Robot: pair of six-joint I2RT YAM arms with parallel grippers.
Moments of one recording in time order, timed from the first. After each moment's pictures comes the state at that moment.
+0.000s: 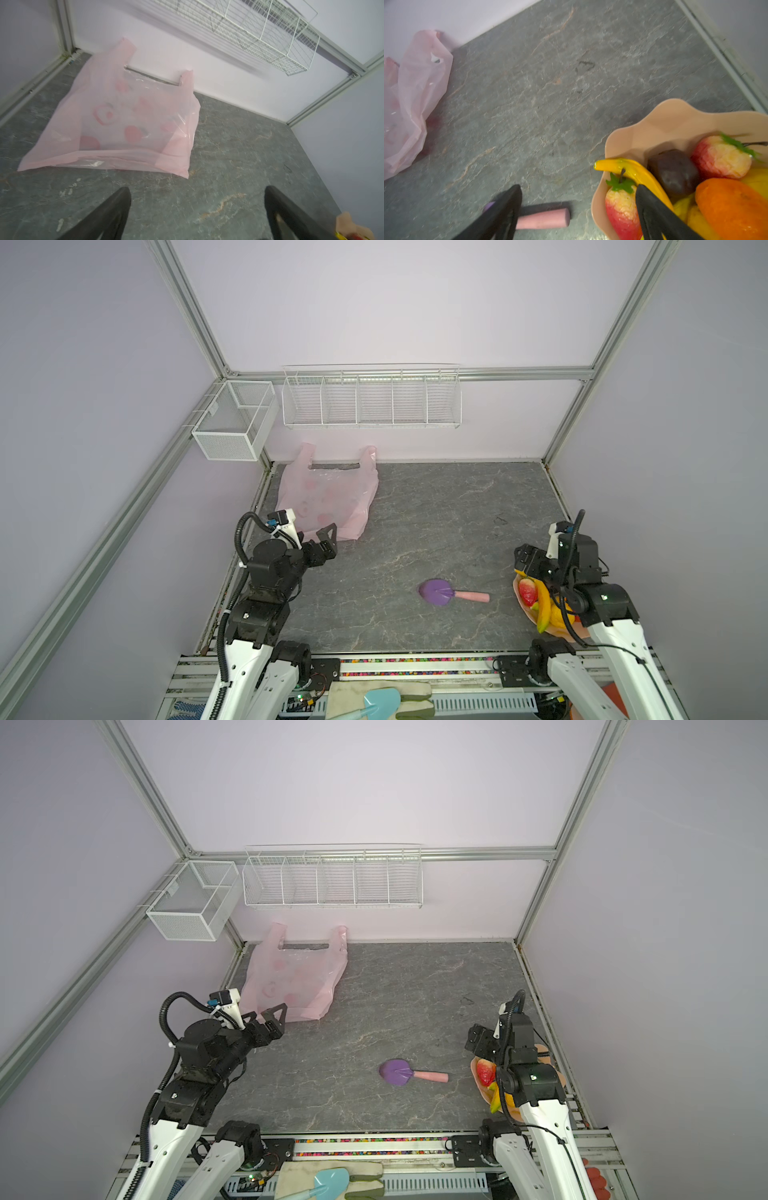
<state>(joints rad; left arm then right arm) -0.23 0.60 0.70 -0.44 0.11 -0.45 0.09 0.67 0.76 -0.87 -0.01 0.44</state>
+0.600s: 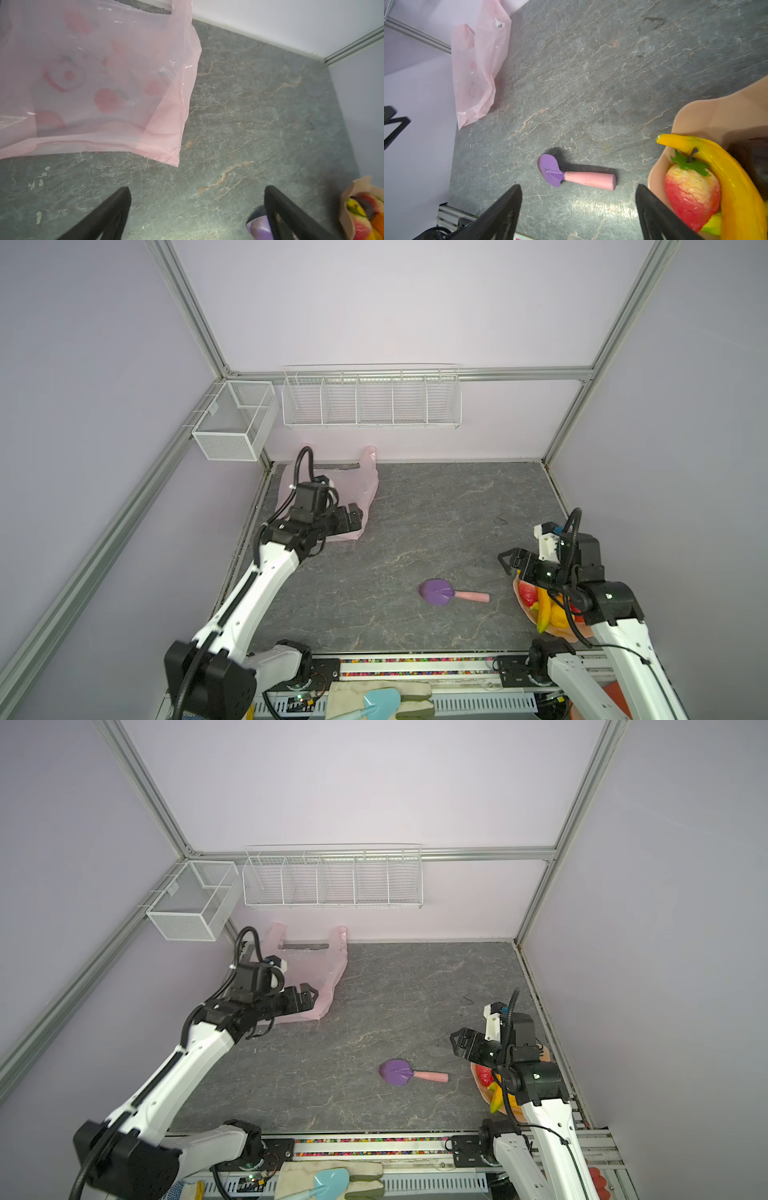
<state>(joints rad) -0.37 1.31 1.19 -0.67 0.05 -0.38 0.10 0.70 0.81 -0.93 -0.32 0.45</state>
